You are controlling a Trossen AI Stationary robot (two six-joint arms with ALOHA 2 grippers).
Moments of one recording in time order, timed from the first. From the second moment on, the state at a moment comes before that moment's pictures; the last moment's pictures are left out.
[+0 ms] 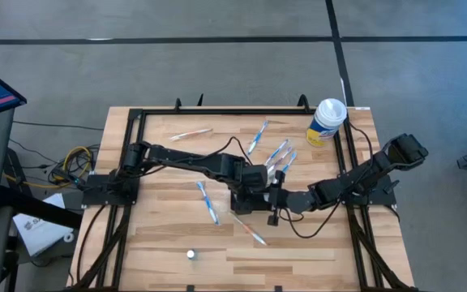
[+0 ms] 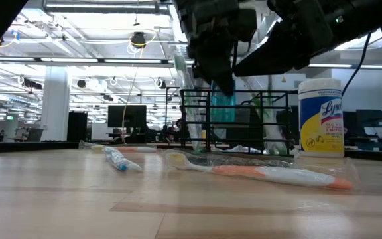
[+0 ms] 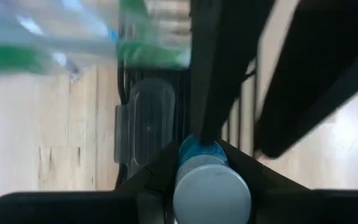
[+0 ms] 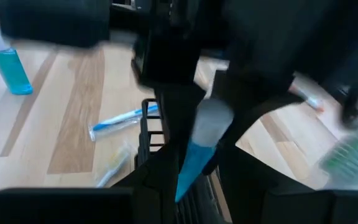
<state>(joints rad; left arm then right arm) -0.08 2.11 1.81 -0.86 0.02 -0.11 0.41 1.49 0.63 0.40 0.60 0.11</state>
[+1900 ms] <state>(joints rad) -0.08 2.14 1.80 -0.81 0.03 -0.11 0.40 1.49 0.63 0.39 0.60 0.11</state>
